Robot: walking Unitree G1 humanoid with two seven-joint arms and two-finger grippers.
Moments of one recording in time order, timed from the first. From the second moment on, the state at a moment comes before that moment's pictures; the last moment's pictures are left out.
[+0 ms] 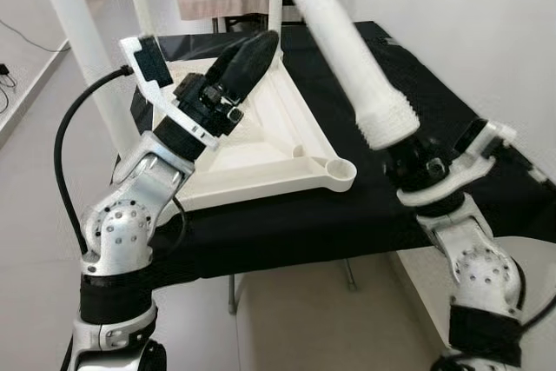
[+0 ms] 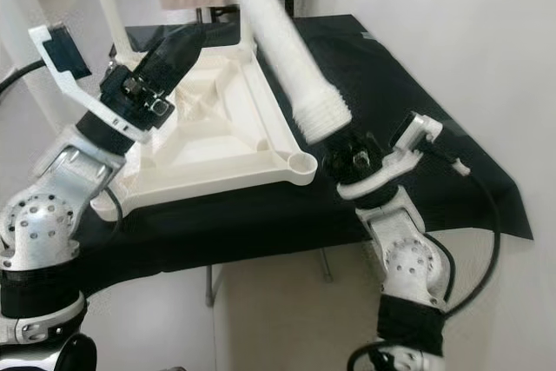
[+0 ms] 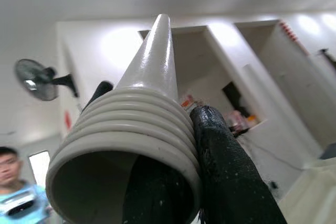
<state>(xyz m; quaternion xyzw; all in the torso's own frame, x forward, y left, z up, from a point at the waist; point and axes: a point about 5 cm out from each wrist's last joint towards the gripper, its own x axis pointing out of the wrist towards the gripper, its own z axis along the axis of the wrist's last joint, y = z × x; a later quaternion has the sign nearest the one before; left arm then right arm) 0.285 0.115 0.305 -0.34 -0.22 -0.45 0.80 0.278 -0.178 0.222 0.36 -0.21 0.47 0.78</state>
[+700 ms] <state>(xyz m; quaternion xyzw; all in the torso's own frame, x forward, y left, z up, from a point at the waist) 0.276 0.128 0.322 -0.41 -0.22 -0.52 0.71 0.250 -0.169 0.202 0.29 -0.14 0.56 0.76</state>
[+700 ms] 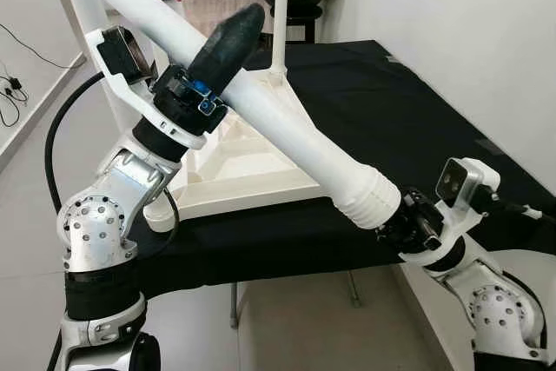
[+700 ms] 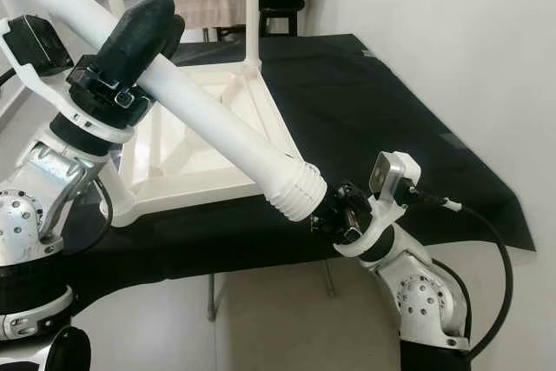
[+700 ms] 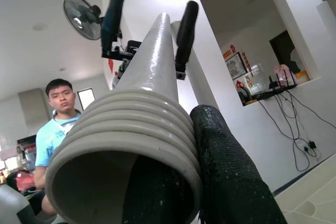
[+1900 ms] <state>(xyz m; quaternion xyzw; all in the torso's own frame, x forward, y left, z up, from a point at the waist) 0.267 0.188 0.430 -0.39 -0.36 -0.52 0.67 0.261 -0.161 0.177 0.36 -0.10 0.46 0.81</state>
